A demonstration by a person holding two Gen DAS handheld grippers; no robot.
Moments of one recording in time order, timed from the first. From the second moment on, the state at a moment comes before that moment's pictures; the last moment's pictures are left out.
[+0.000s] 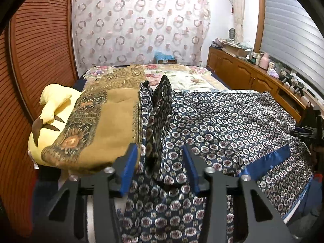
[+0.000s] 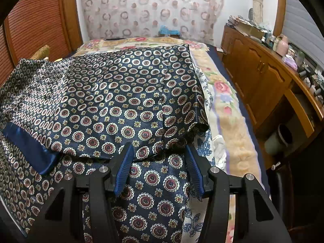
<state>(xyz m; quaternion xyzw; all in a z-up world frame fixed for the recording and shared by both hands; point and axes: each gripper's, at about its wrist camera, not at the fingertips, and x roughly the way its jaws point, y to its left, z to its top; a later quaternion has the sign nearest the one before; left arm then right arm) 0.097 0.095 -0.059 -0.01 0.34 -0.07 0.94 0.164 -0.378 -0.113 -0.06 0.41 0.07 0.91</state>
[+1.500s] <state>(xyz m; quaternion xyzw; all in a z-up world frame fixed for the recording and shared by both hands) 0.096 0.080 -0.060 -0.01 0.33 -0.09 0.94 0.172 -0.400 -0.094 -0.02 0.39 0.07 0.92</state>
